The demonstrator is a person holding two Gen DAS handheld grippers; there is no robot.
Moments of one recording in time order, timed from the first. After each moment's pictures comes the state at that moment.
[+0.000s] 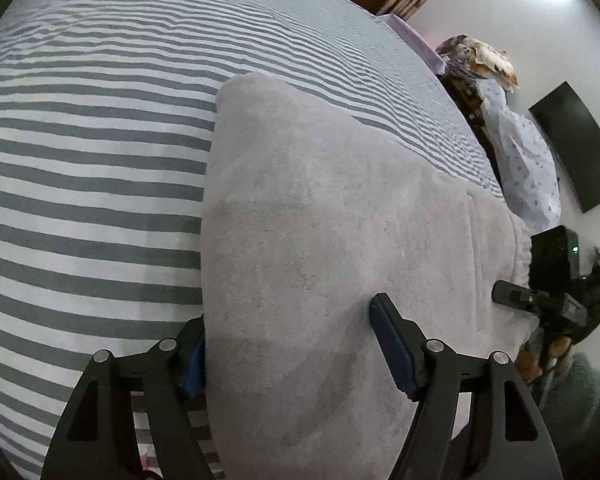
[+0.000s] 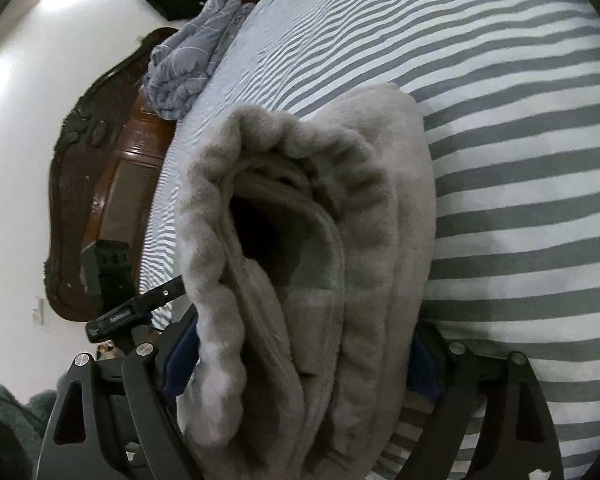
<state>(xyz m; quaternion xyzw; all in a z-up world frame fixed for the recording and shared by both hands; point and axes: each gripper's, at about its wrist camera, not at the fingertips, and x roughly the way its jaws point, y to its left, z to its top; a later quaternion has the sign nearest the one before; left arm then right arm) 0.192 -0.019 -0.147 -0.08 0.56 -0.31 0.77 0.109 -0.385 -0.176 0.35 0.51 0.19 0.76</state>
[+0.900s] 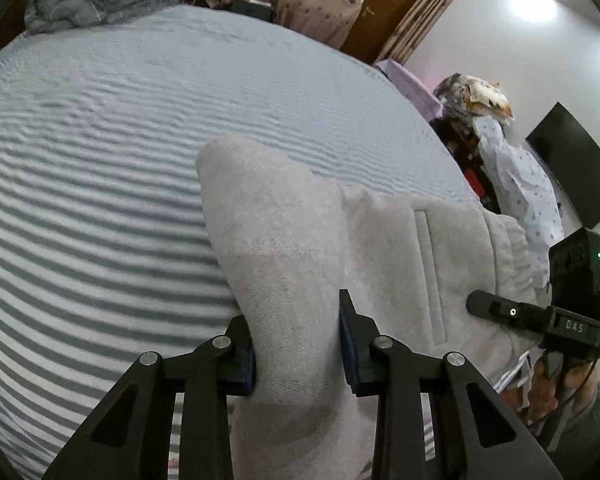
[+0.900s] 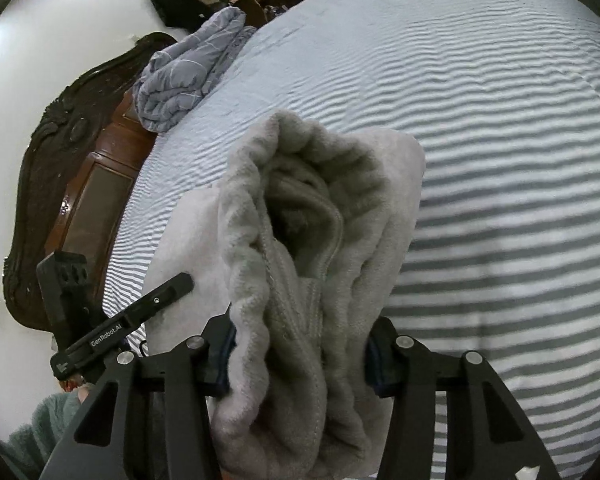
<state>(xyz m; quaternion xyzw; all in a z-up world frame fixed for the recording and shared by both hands) 0.194 -0.001 -0.071 -0.09 0.47 -0.29 0.83 0.123 -0.344 -0.079 0.28 0.48 0.13 0.82</state>
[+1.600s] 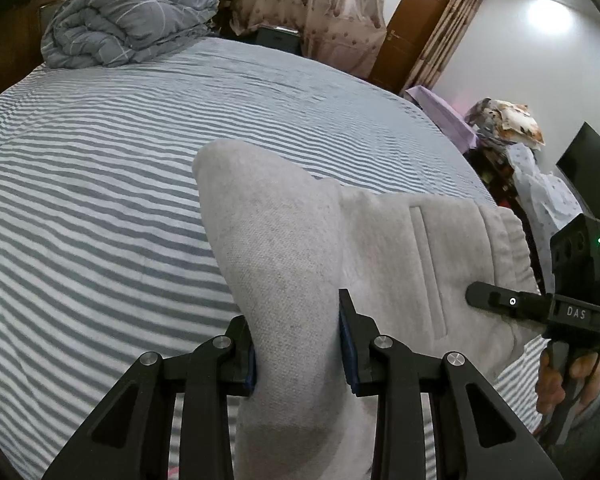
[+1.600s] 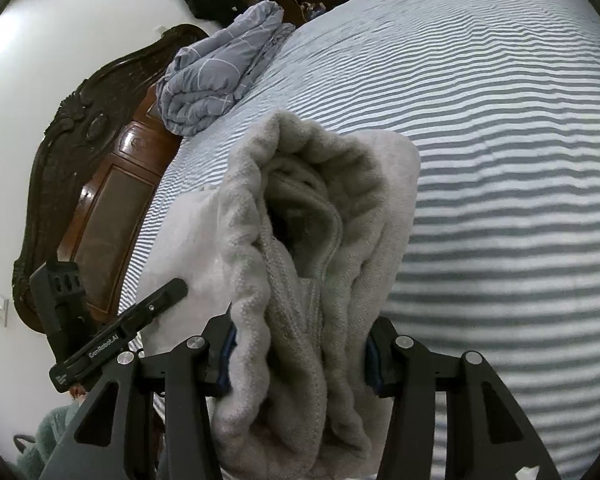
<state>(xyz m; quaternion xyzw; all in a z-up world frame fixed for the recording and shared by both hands) 0.319 0.045 -0.058 -0.07 0.44 -0.23 0.86 0.281 -0.295 -0.070 0.27 0.48 0.18 0.82</state>
